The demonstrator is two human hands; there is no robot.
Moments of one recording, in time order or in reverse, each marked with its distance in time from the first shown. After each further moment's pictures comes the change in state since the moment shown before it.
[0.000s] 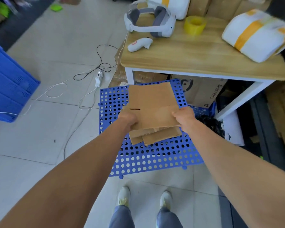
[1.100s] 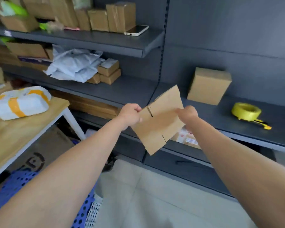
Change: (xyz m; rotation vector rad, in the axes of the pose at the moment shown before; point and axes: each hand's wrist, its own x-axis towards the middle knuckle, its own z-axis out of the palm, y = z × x) left_hand -0.416 -0.015 0.311 0.994 -1.021 1.303; right_hand -0.343 0.275 -0.387 0.596 1.052 0.337
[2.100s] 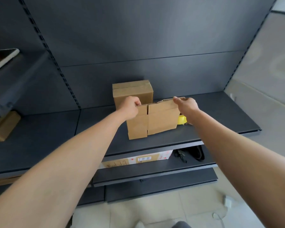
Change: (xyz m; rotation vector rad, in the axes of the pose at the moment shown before) left_hand 0.194 0.222 0.192 0.344 -0.265 0.488; right_hand 0.164 0.055 -0.229 0.270 0.434 0.151
